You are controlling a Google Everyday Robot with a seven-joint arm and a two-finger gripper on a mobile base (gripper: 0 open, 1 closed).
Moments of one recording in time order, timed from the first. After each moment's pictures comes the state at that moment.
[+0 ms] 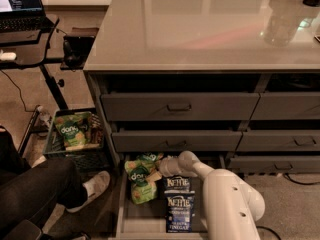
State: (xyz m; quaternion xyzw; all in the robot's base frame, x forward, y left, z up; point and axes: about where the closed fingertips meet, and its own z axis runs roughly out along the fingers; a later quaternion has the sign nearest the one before) arm 0.717 0.027 0.179 -0.50 0.75 0.25 0.35
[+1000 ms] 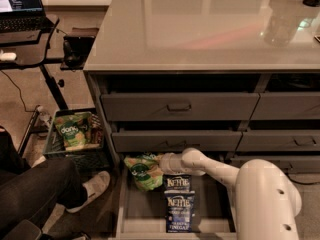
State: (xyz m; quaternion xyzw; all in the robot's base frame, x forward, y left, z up) arm 0.686 0.026 0.280 -0.56 0.70 0.20 0.40
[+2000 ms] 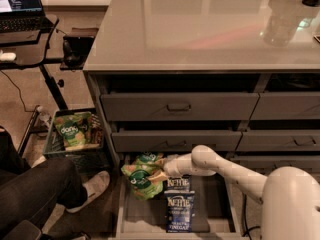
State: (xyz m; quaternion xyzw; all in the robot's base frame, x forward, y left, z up) arm 0.620 0.022 0.348 -0.60 0.64 0.28 0.40
